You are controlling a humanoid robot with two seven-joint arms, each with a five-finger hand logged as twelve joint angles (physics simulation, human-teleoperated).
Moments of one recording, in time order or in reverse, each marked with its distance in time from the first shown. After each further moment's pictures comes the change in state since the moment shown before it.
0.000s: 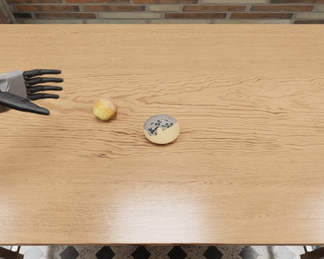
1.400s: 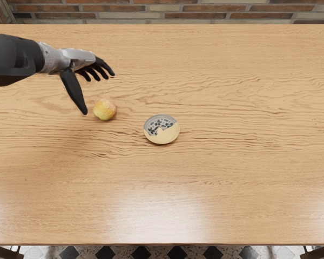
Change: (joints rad) left arm -0.956 -0.072 0.989 -0.251 0.332 0.306 0.212; right arm -0.001 0.000 -0.002 0.000 0.000 -0.001 0.000
